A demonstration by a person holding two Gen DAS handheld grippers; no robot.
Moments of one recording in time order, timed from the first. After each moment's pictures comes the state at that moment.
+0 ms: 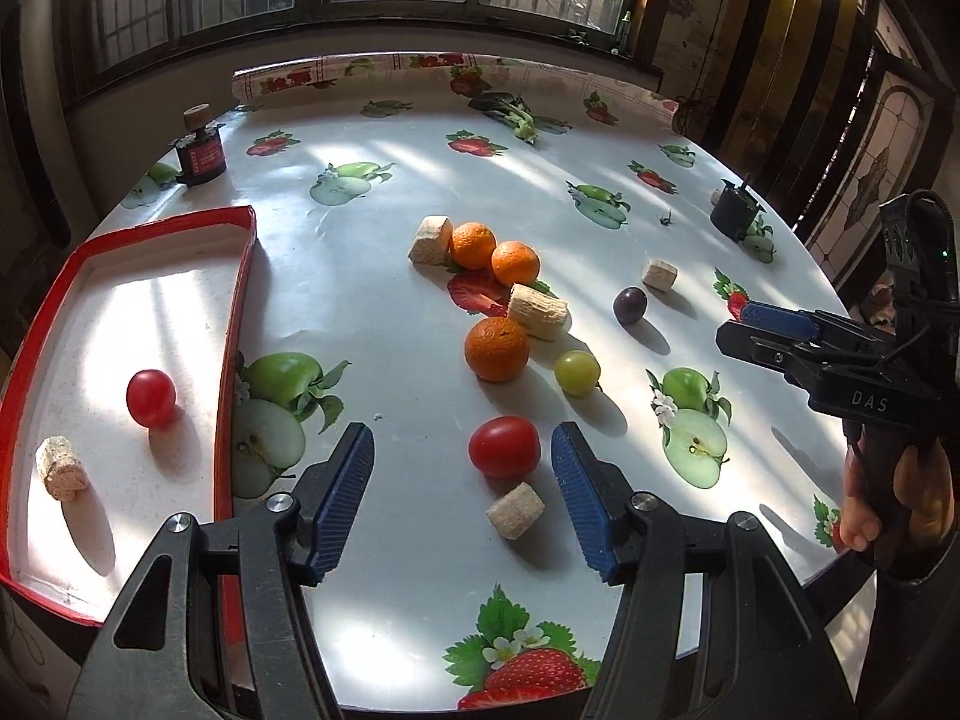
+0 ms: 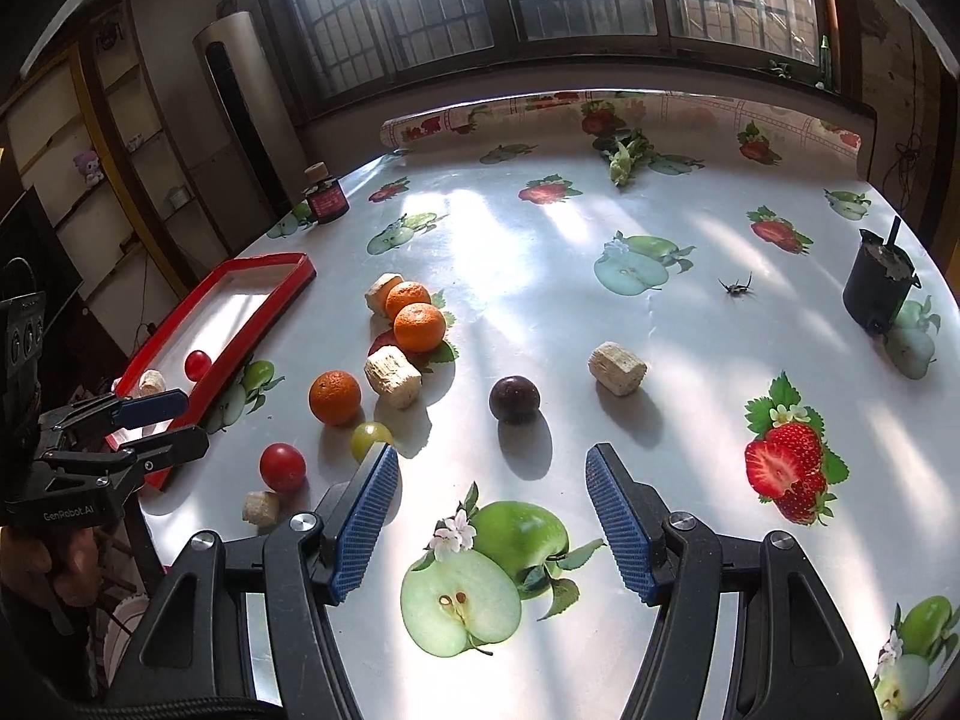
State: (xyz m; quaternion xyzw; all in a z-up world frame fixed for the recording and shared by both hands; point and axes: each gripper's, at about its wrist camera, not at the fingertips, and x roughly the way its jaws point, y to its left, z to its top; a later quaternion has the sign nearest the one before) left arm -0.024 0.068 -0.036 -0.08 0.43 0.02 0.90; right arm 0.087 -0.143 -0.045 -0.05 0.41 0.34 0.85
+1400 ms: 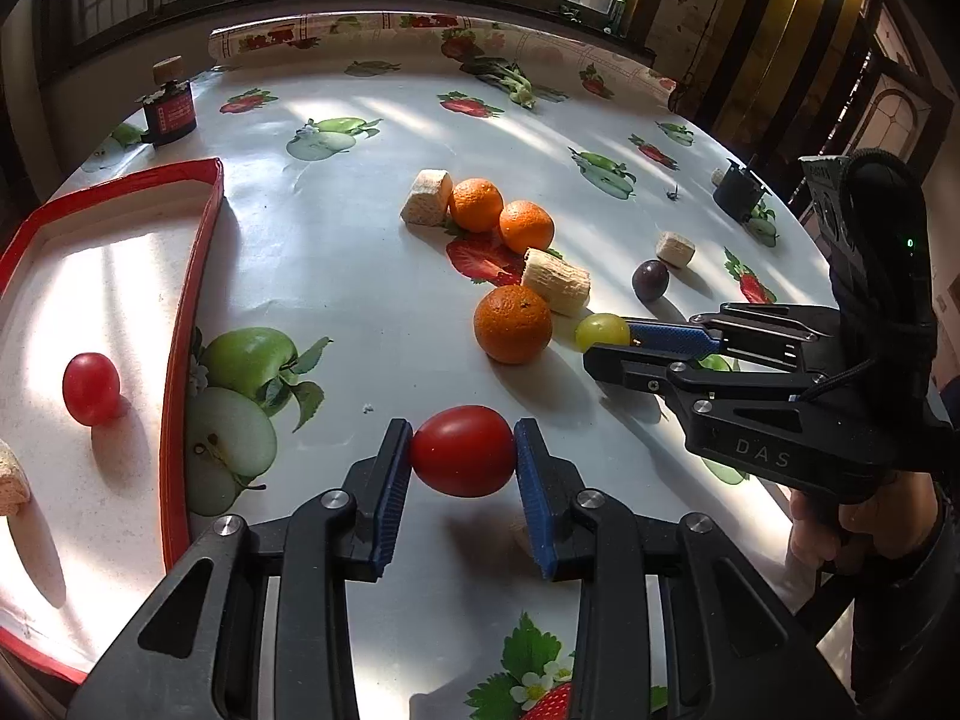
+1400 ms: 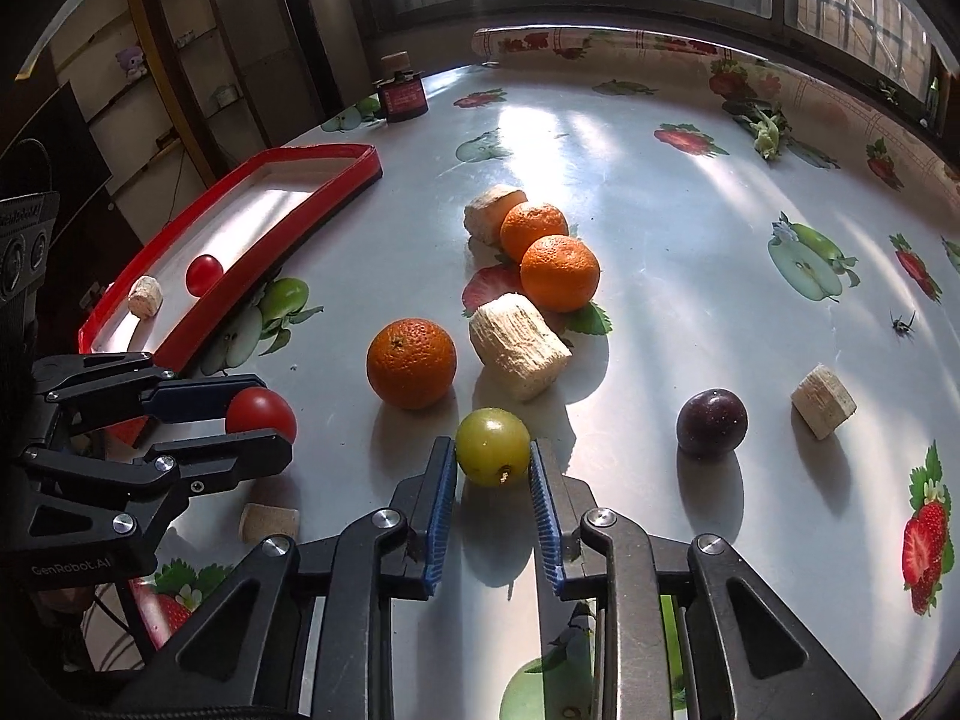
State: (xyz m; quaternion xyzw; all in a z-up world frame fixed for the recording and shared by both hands) left arm -0.006 0.087 -0.065 -0.11 0.45 0.00 0.89; right arm 0.091 -0.041 -0.093 -0.14 0.44 0.40 0.79
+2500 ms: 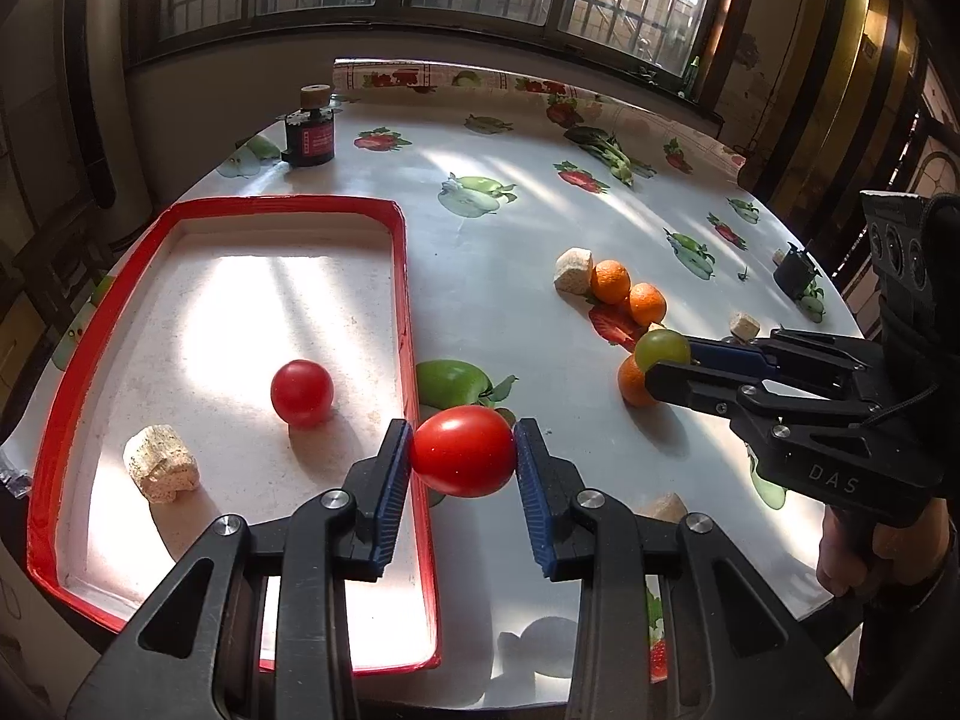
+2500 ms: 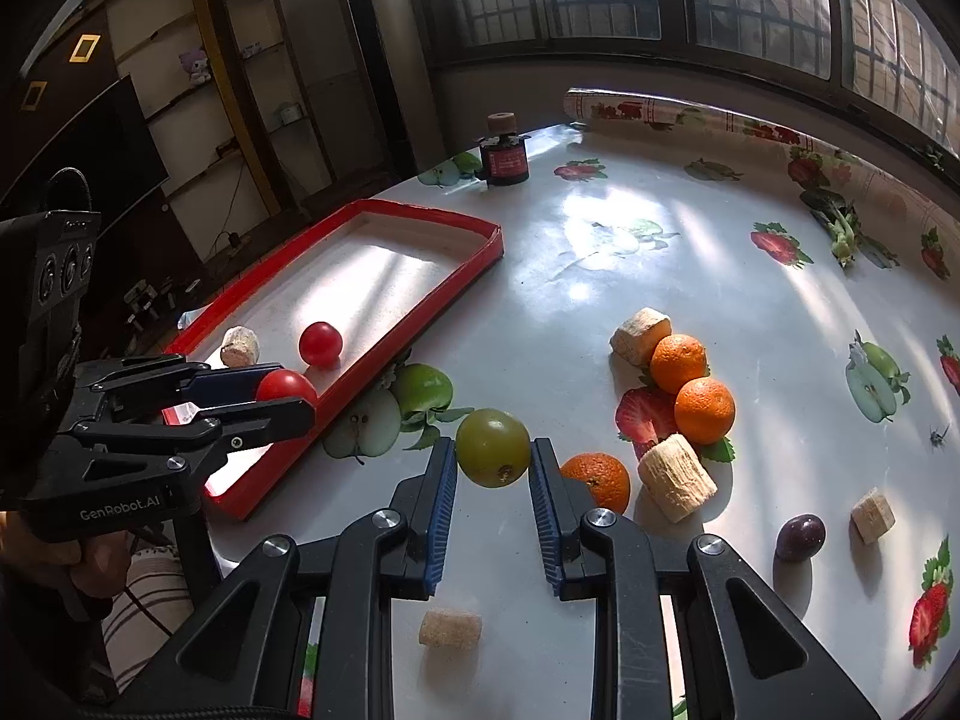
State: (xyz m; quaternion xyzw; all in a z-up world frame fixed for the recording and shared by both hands) left arm -0.048 0.160 -0.035 -0.13 0.41 0.08 0.90; right arm 0.055 0.020 -0.044 -0.14 0.39 0.46 0.79
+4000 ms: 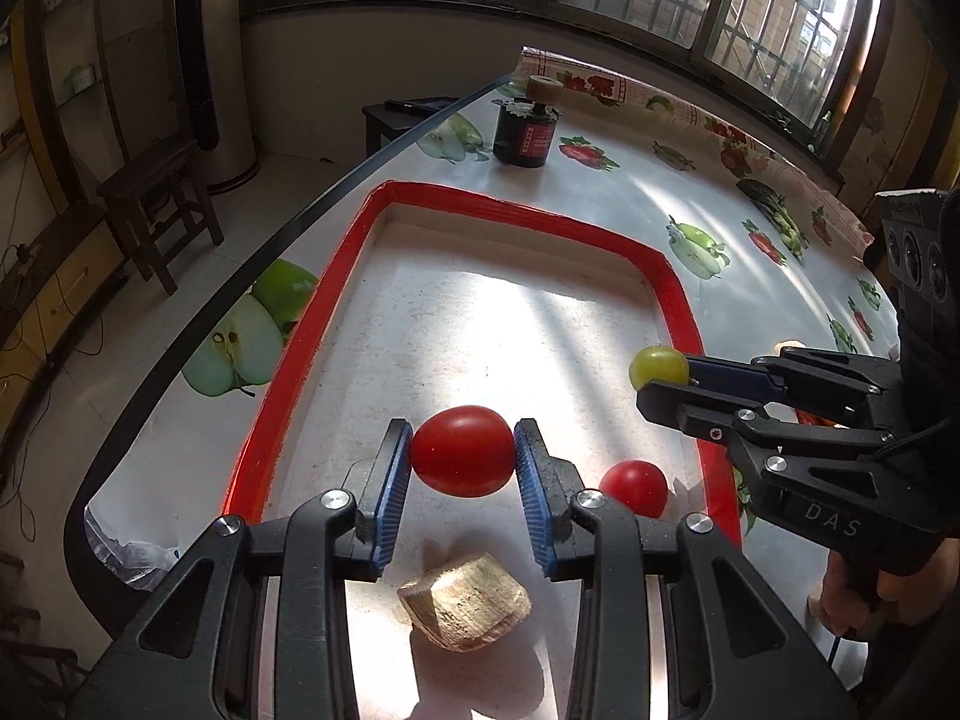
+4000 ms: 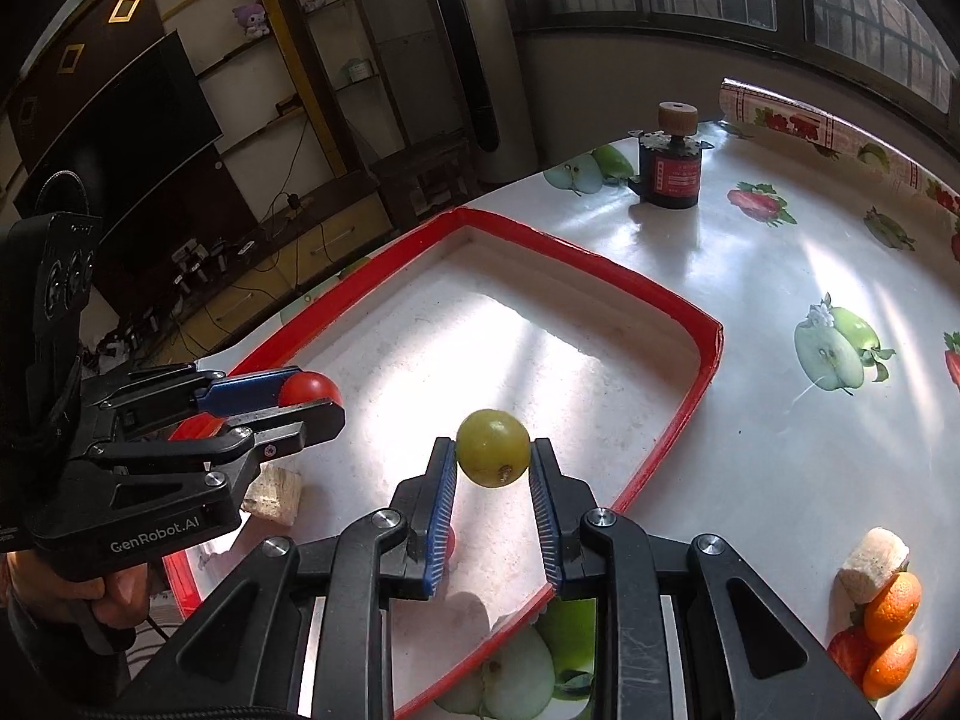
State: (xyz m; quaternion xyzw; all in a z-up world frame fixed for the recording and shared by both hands) left arm -0.046 0.300 -0.057 -0.17 0.42 0.20 0.86; right arm 0.072 0.200 -0.070 -0.18 0.41 0.53 0.72
